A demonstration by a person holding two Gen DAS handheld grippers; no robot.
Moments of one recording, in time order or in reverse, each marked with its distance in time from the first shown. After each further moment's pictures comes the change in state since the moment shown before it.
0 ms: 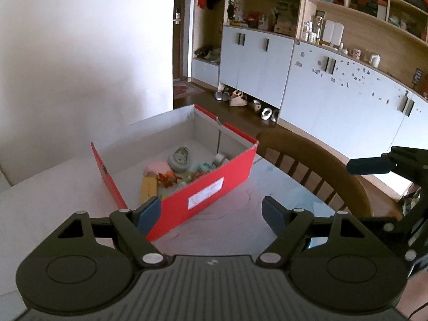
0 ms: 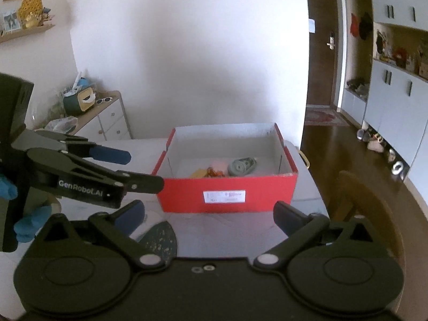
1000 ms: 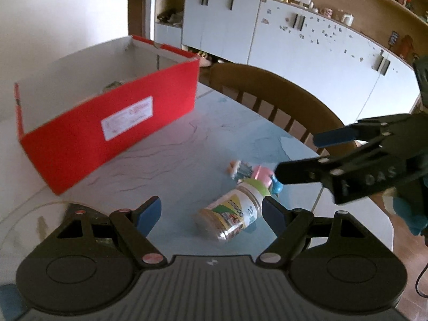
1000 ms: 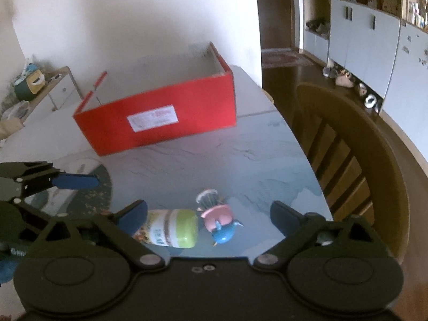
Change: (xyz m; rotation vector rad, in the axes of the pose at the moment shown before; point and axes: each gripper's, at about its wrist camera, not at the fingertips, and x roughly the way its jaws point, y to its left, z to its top) left arm 0.090 -0.061 -0.082 0.059 0.158 -0.149; right arm 0.046 -0.074 -0.087 0.180 0.197 -0.125
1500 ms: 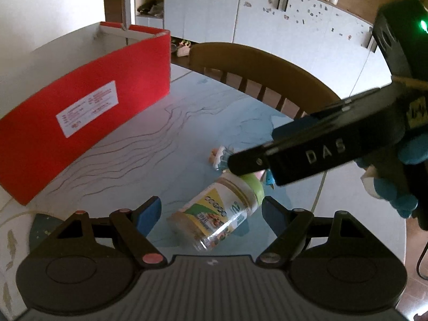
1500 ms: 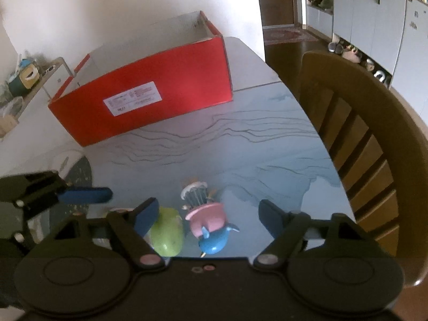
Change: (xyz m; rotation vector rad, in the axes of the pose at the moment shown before) left arm 0.046 -0.017 -0.004 0.081 0.049 -0.035; right arm 0.049 -0.021 0.004 0.048 0.092 0.050
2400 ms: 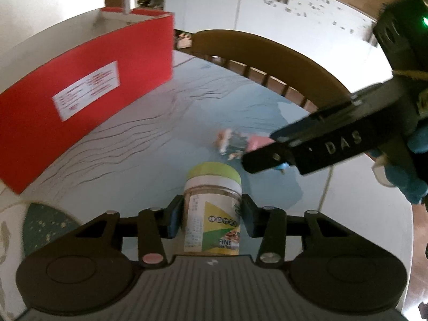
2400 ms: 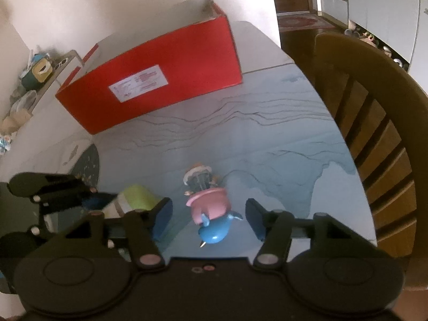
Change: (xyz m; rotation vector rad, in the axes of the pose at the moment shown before) left arm 0.006 0.011 -0.006 -0.026 0.032 0.004; right arm 0.012 -0.010 -0.005 -0.009 0.063 0.084
